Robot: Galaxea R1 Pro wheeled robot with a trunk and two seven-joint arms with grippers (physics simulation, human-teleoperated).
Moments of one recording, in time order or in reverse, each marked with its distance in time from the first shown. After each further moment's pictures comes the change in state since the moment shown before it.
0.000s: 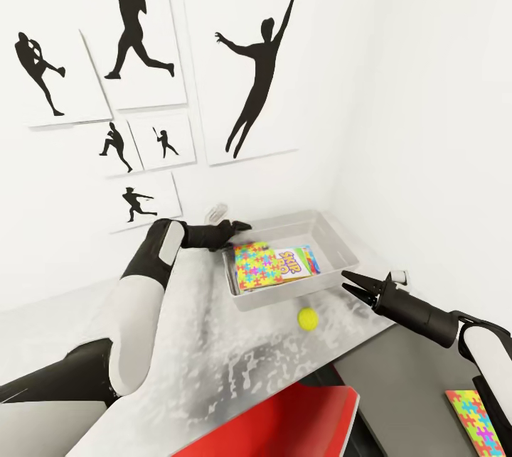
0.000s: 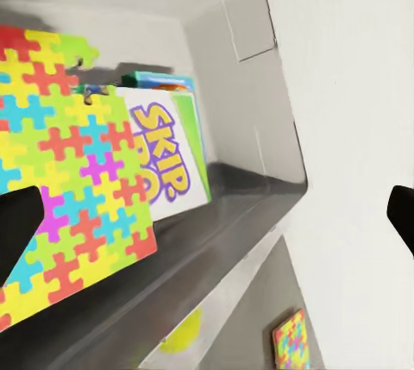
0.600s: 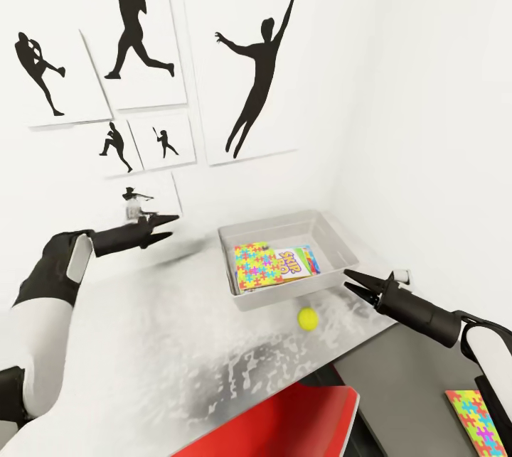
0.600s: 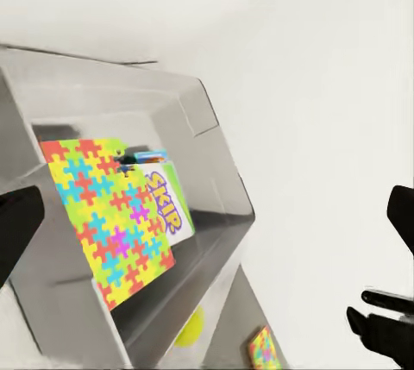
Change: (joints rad) left arm 0.113 0.395 0.001 -0.123 0.012 0.033 -0.606; right arm 0.000 0.000 -0.014 0.000 0.000 0.000 0.002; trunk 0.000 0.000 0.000
